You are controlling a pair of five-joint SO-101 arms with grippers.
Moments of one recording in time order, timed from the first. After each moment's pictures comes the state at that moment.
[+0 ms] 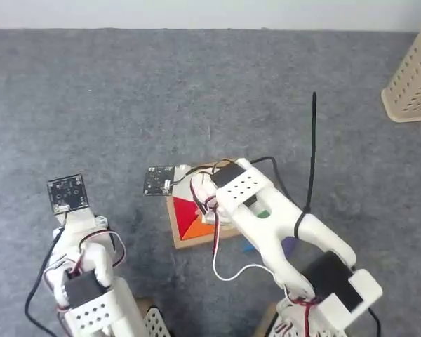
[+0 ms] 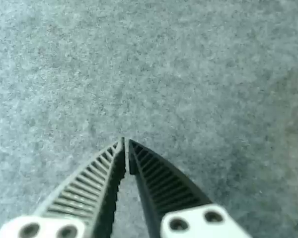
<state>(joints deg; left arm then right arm) -32.0 -103.7 97.2 67.3 -4.3 -41.8 -2.1 30.7 57.6 47.3</state>
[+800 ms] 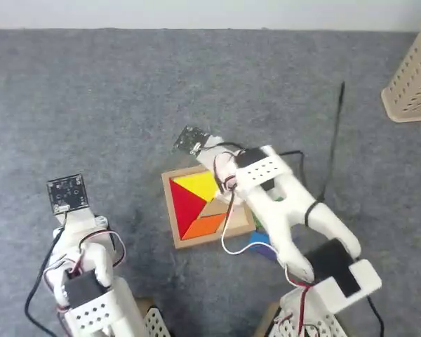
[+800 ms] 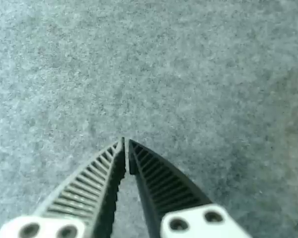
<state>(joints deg) -32.0 -103.7 97.2 67.3 -4.3 -32.6 2.4 29.2 53.7 32.8</state>
